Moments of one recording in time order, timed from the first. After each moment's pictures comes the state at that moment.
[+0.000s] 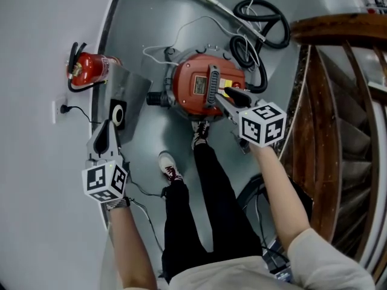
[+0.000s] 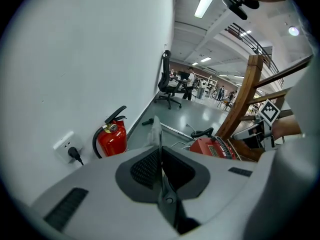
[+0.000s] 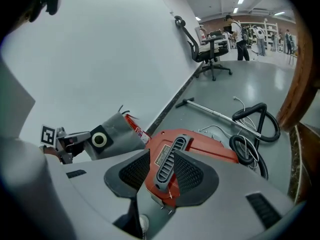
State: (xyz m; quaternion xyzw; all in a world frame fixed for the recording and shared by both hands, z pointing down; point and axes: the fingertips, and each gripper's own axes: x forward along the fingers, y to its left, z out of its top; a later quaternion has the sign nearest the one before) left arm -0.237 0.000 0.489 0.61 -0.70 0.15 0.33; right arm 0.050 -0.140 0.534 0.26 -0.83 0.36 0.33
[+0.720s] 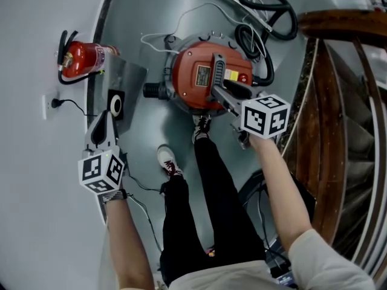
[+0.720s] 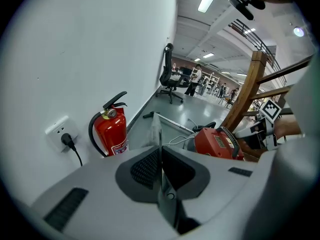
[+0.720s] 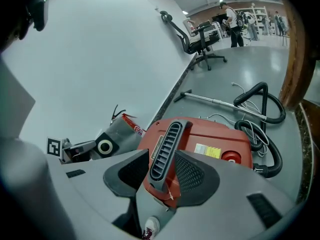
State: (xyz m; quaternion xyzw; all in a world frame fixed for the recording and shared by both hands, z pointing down) left arm -0.234 0.002 0.540 0.60 -0.70 0.16 0.35; right arm 0.048 -0.133 0.577 0.26 -0.81 0.42 0.31
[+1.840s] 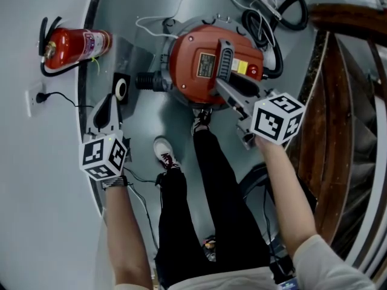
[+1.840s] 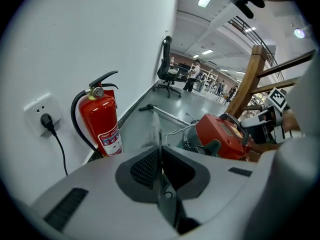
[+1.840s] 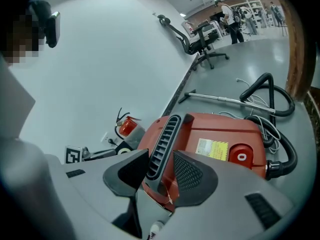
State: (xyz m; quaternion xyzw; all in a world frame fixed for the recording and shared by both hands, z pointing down) left arm -0.208 -0.014 0.609 0.61 -0.68 0.16 0.37; right arm 0.044 -0.130 0.590 0.24 -0.82 0.44 0.26
